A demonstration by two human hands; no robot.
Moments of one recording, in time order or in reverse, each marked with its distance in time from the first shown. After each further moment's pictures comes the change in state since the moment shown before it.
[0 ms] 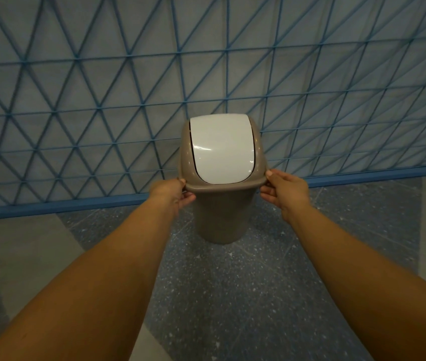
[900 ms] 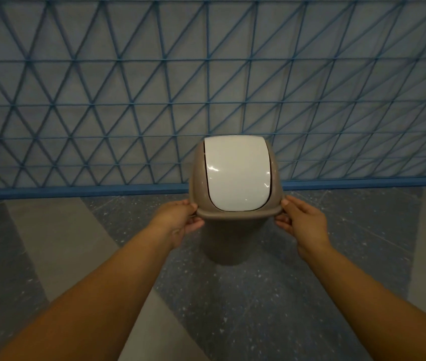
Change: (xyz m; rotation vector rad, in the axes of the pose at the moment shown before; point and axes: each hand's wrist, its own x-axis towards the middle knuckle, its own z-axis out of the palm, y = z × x) left_hand -0.085 -0.030 -0.069 0.019 -0.175 -0.051; right_hand -0.096 0.021 -0.031 -0.070 -0.035 -0.045
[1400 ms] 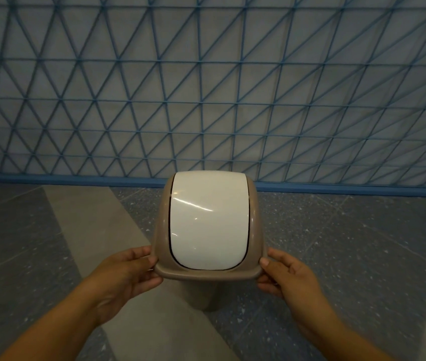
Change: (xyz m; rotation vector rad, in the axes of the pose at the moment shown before) left_hand -0.111 -0.035 -0.145 0.029 0.014 -0.069; right_hand -0.130 0.035 0.019 -0.085 -0.355 0.188
